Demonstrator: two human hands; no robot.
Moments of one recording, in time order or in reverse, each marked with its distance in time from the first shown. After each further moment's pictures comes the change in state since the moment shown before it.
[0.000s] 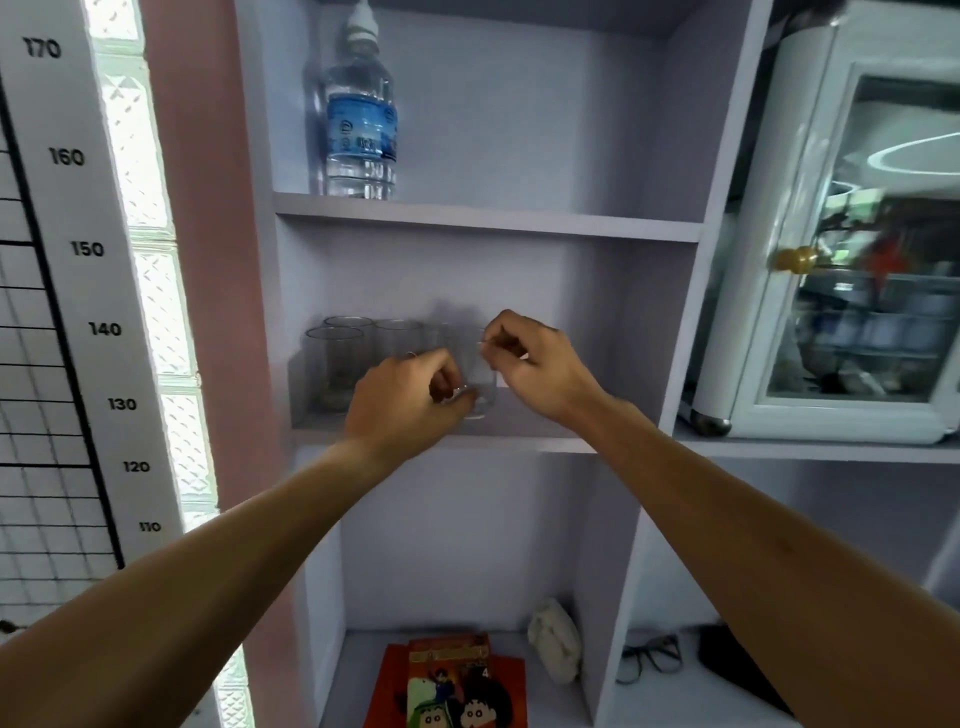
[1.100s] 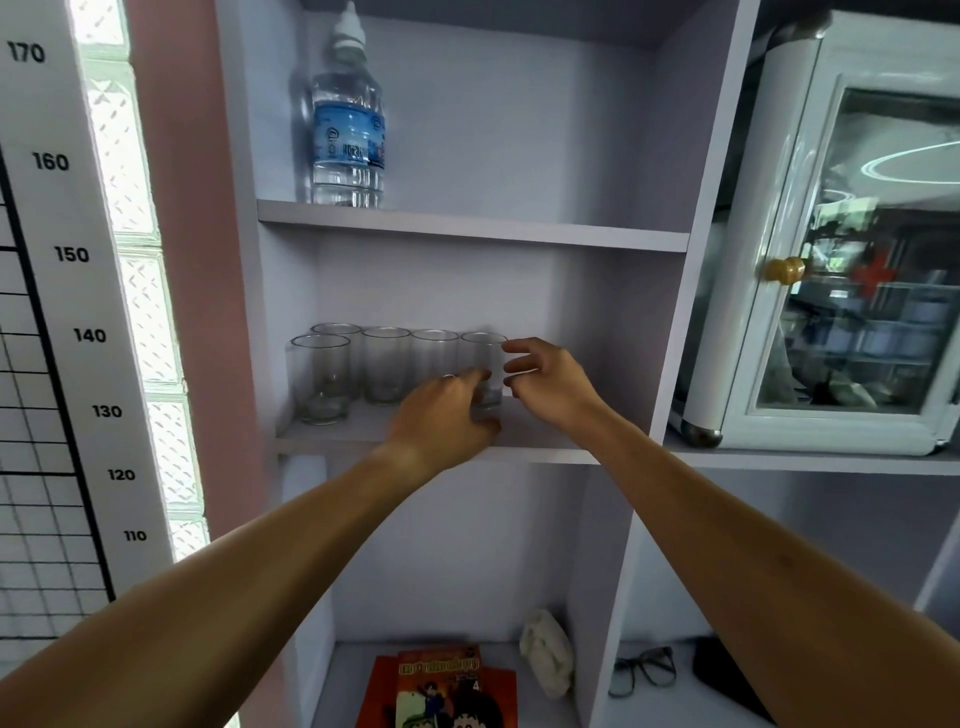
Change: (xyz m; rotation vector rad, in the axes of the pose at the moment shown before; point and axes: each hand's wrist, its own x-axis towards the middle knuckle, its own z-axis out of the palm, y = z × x) left_hand 0.019 0.017 0.051 0.040 -0.203 -0.018; right_hand 0.004 0.035 -0.007 0.063 -0.023 0.400
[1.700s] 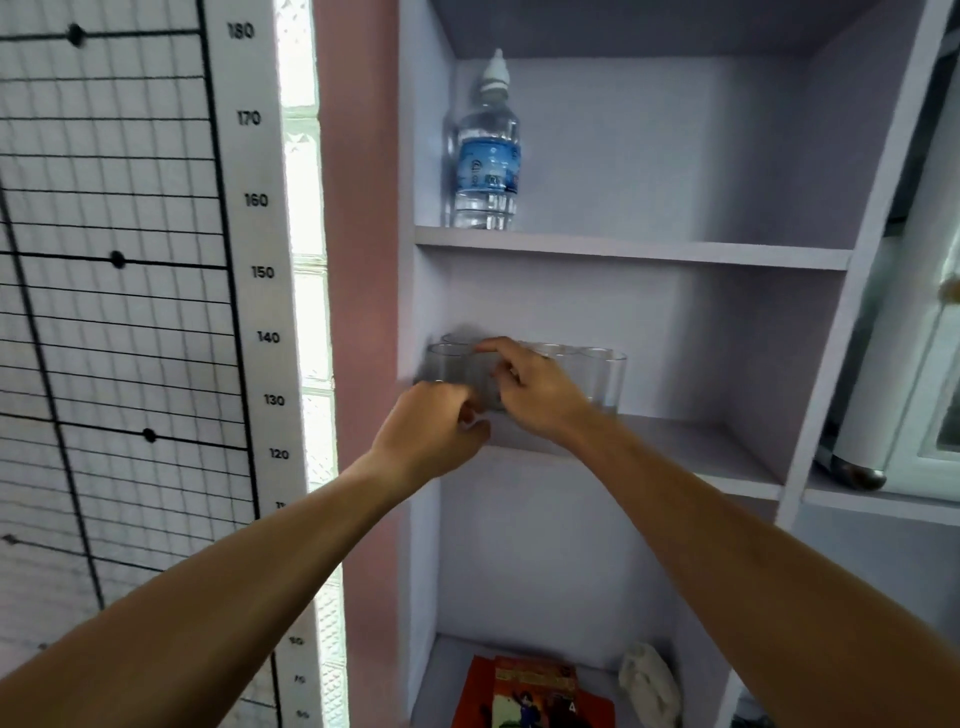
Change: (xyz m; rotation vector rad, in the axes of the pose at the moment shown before) left_hand -0.060 -0.071 -0.091 0.188 0.079 -0.101; right_hand -0.001 -0.077 0.100 -0.067 -0.179 -0.473
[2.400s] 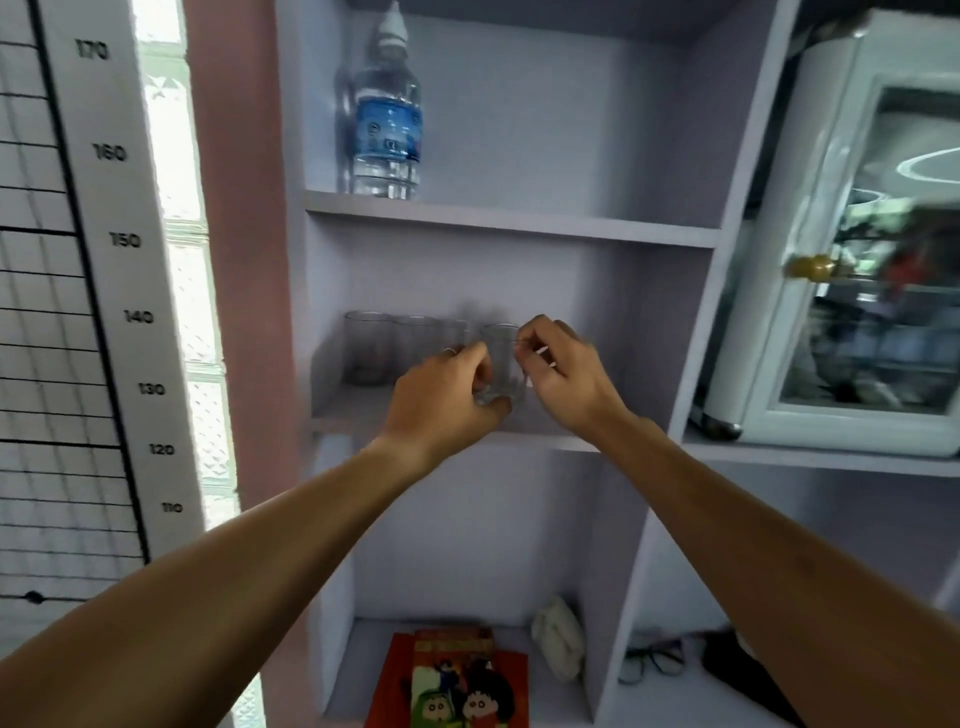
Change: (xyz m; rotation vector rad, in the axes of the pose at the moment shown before) left_hand 0.022 0.084 0.044 -0.155 0.088 0.085; right_hand -0.069 0.040 -0.083 -0.055 0.255 0.069
